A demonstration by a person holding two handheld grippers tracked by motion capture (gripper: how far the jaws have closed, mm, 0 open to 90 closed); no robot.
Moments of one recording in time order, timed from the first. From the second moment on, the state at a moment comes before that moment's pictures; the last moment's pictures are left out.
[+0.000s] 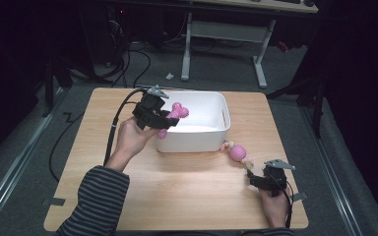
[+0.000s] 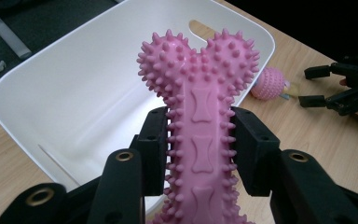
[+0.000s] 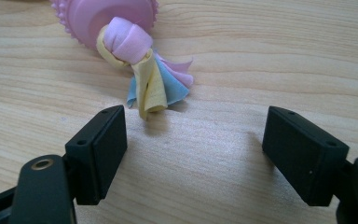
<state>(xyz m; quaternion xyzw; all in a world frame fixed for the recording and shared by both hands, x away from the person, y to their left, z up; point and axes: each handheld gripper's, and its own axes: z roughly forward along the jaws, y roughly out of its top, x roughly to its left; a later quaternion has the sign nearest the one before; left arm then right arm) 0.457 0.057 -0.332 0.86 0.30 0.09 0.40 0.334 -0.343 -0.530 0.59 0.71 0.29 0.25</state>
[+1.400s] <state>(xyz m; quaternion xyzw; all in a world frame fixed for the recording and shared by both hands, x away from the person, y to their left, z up) 0.499 0.021 -0.358 0.87 0.31 0.10 0.37 0.334 -0.343 -0.530 0.59 0.71 0.29 0.25</state>
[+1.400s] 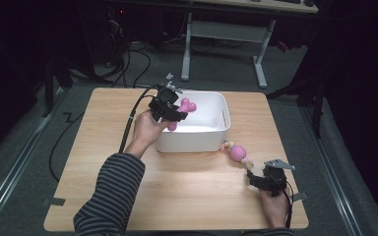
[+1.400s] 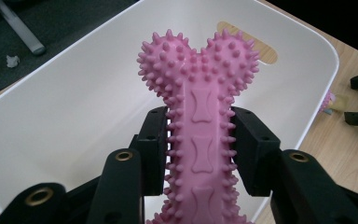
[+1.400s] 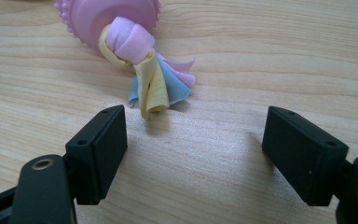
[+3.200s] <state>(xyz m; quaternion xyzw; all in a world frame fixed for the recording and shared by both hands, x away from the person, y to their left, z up) 0.512 0.006 -0.393 0.88 0.34 0.11 0.31 0.334 -0.343 -0.530 0.59 0.71 0.29 0.25</state>
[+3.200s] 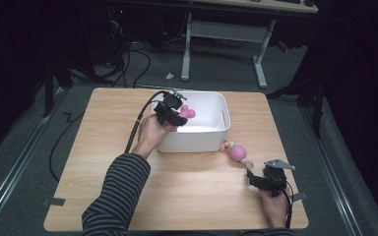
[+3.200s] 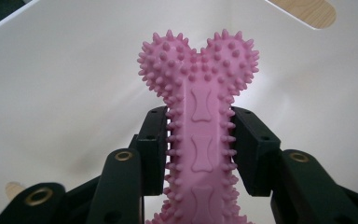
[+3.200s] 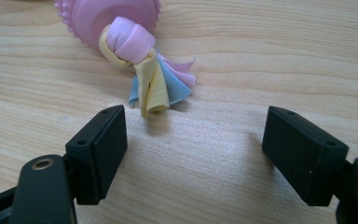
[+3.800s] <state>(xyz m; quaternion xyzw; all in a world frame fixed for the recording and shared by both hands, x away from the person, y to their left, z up) 0.515 0.003 -0.399 0.89 0.34 0.09 0.30 0.334 -0.343 -0.530 0.59 0.71 0.29 0.25</state>
